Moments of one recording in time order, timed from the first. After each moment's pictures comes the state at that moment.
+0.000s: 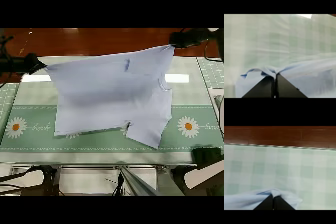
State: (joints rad) left arm 0.27 -1.42 1.31 0.84 -0.97 -1.22; right arm -0.02 -1.81 2.01 -1.40 1.07 1.51
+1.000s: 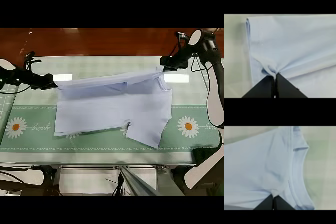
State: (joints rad) left arm 0.22 -1.61 1.31 1.04 -1.08 -1.23; right arm -0.02 -1.95 2.01 -1.42 1.36 1.62
